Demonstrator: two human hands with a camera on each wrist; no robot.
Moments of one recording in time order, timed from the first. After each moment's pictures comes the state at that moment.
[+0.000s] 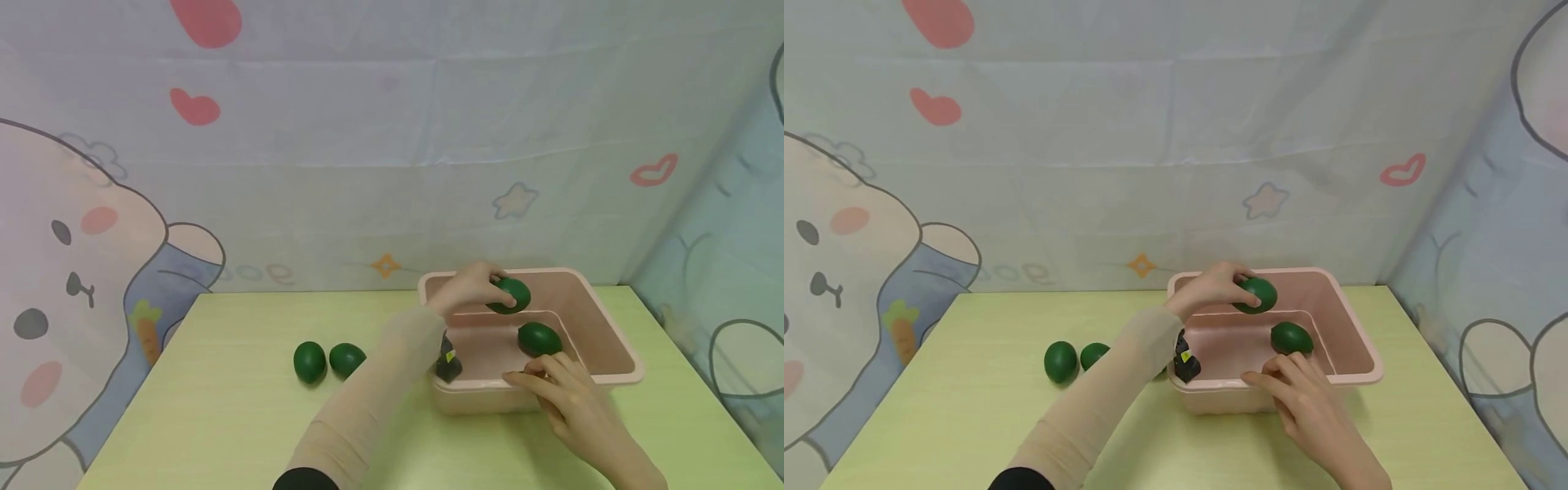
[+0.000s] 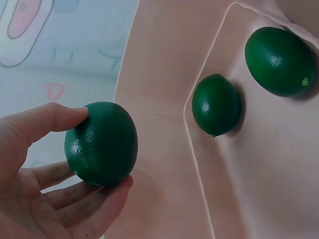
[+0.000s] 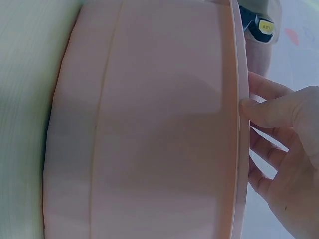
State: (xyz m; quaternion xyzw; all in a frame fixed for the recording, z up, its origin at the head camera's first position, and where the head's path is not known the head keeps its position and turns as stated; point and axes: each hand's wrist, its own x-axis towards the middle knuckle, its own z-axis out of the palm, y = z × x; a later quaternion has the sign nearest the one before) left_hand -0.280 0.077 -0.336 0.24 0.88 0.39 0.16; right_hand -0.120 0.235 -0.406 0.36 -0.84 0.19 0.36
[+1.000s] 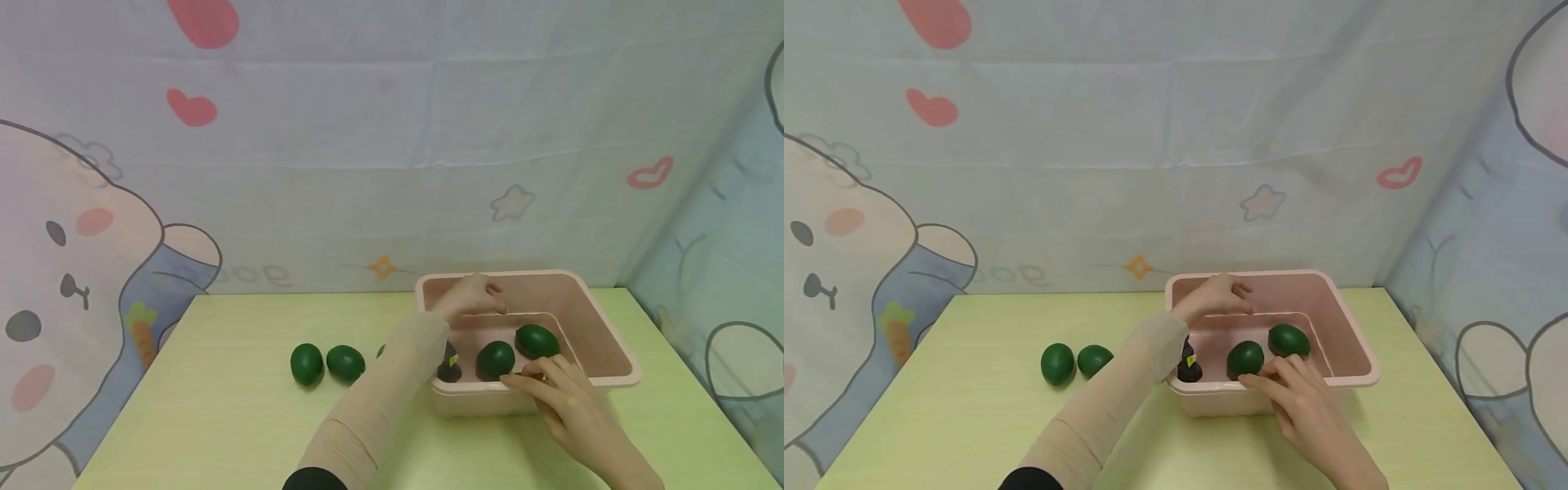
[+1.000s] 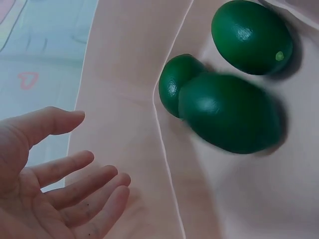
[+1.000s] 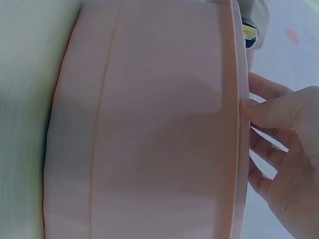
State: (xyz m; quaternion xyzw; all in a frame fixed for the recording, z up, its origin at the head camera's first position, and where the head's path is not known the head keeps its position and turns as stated) left_hand -0.286 0.082 -0.363 0.21 0.87 0.41 0.18; right_hand -0.120 0.238 -0.408 0.35 -0.85 0.18 0.34
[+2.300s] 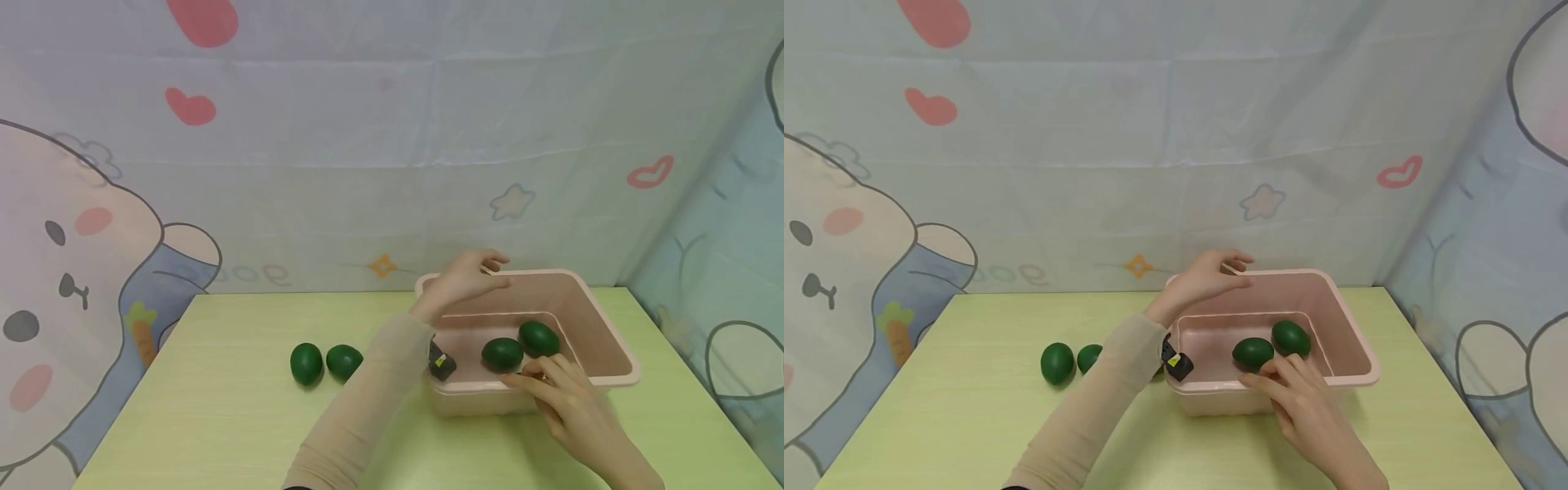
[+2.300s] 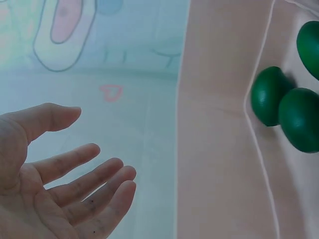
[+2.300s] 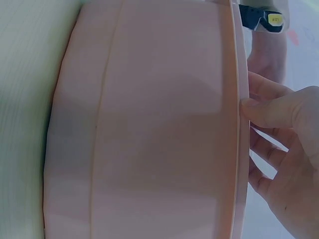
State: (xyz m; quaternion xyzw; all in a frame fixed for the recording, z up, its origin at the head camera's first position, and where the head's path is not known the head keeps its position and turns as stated) left_hand -0.265 0.062 -0.310 0.27 0.86 0.42 0.10; right_hand -0.120 0.238 -0.407 0.35 -0.85 0.19 0.34
